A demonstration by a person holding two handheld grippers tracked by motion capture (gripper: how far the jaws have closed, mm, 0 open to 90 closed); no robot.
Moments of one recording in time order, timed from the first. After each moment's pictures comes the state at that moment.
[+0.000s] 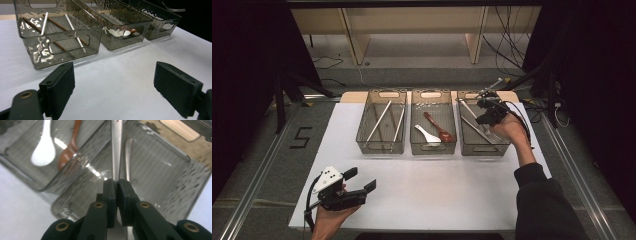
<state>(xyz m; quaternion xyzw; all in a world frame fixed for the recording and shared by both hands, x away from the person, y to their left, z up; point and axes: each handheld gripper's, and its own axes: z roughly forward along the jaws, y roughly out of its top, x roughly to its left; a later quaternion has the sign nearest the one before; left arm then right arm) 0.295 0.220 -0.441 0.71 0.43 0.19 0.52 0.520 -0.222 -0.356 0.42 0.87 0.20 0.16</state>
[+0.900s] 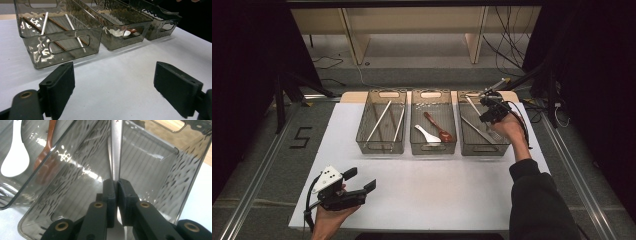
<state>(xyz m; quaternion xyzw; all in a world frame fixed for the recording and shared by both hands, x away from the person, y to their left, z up) 0.295 0.220 -0.441 0.71 0.44 0.19 0.52 0.538 -0.233 -0.372 0.47 0.85 0.19 0.17</state>
